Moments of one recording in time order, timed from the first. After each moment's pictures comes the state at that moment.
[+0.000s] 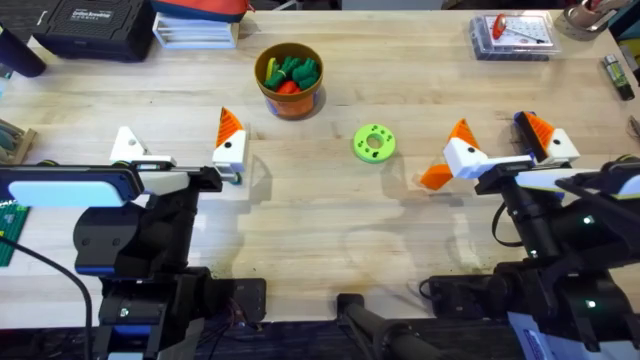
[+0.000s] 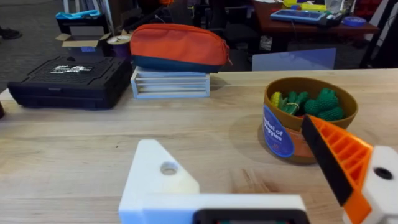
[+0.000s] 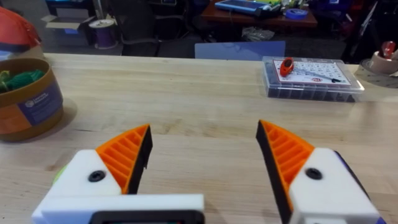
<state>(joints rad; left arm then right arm) -0.01 0.00 0.01 -0.02 0.00 0.00 0.00 0.00 0.01 -0.10 -0.04 0.00</state>
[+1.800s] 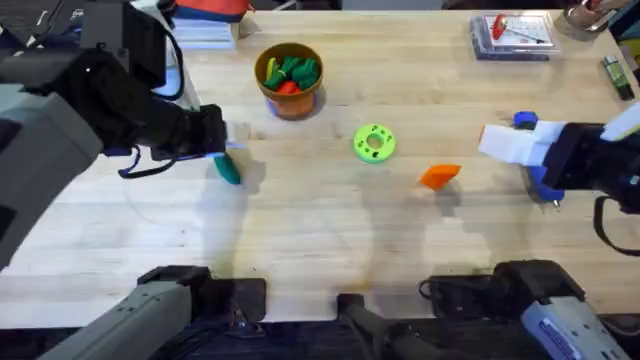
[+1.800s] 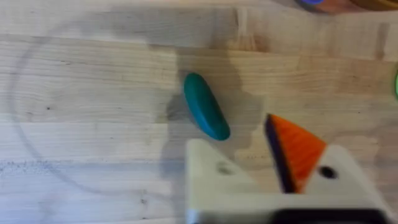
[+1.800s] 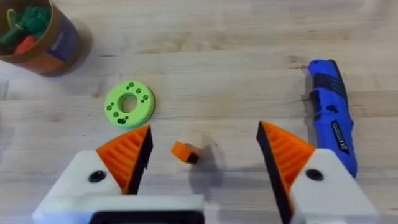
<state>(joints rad) -0.01 1.16 0.88 -0.93 0.14 -0.15 0.00 0.58 0.84 -0.99 -0.06 0.10</state>
